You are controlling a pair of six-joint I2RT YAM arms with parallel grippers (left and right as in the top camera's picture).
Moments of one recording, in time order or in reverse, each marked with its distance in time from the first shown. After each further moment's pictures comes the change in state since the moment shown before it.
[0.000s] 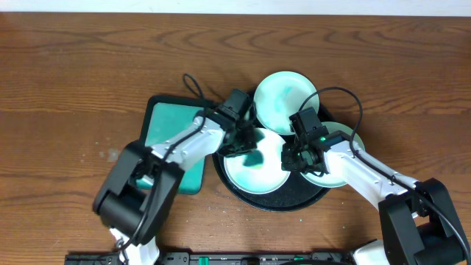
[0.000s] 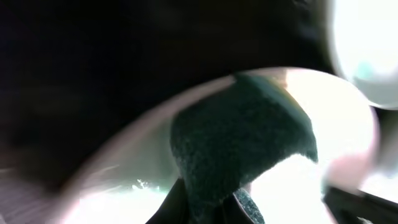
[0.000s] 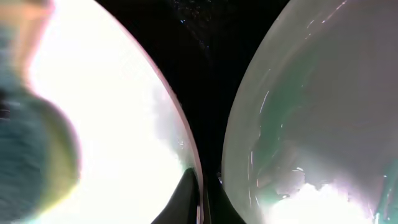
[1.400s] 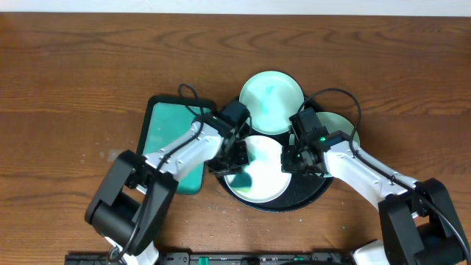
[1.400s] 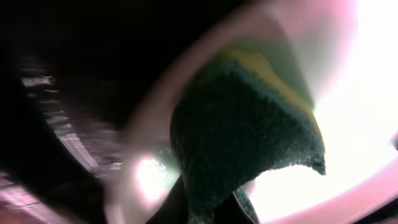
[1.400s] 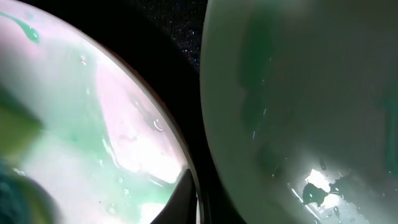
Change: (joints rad) left arm -0.014 -0.057 -0.034 -0.264 0.011 -0.029; right arm 0.000 0.000 0.000 -0.015 -0.026 -0.019
